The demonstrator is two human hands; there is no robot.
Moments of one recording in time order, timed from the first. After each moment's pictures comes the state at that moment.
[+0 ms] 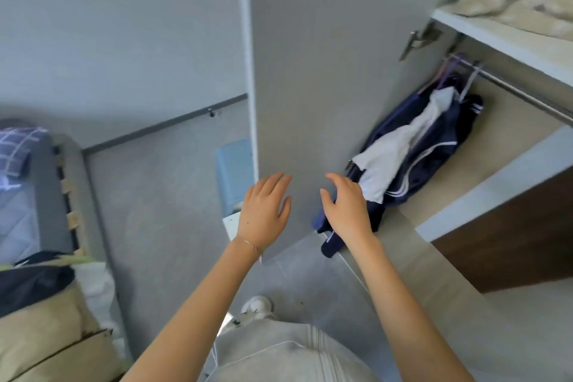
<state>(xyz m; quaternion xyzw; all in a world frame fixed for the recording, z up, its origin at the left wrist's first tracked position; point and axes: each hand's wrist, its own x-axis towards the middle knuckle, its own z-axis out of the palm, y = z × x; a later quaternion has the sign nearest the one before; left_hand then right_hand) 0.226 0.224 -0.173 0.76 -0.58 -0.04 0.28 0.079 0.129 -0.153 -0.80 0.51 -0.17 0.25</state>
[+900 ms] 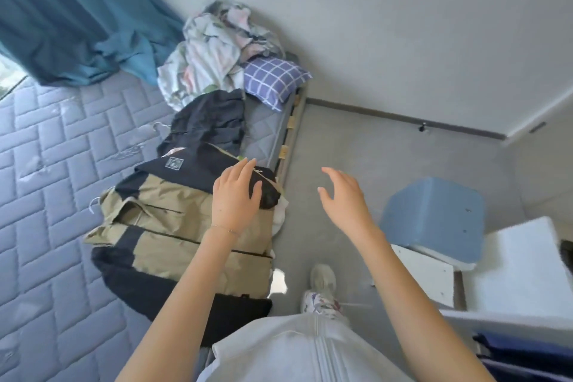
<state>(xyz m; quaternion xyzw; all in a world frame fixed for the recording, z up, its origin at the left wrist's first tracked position) 0.608 0.673 -0.209 0.96 -0.13 0.04 0.24 0.554 0.454 -0.190 -0.95 0.12 0.01 0.29</state>
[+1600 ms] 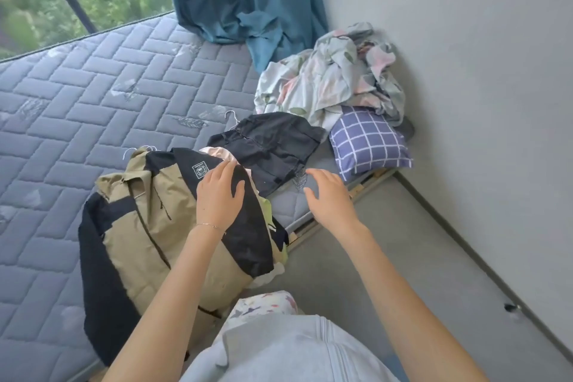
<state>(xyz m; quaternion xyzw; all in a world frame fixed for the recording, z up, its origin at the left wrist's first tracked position) 0.850 0.642 -0.248 0.93 0.27 0.08 0.24 0.956 0.437 -0.207 -0.92 -0.26 0.16 0.23</state>
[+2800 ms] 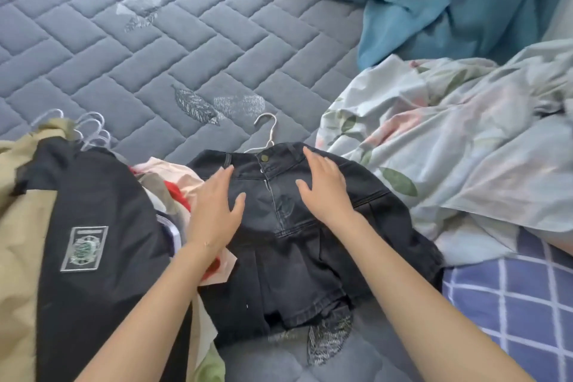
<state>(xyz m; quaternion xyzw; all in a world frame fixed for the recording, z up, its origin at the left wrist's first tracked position) 1.144 0.823 -0.646 0.81 0.51 0.09 0.27 1.347 0.749 -0.628 -0.83 -0.47 0.26 0.15</state>
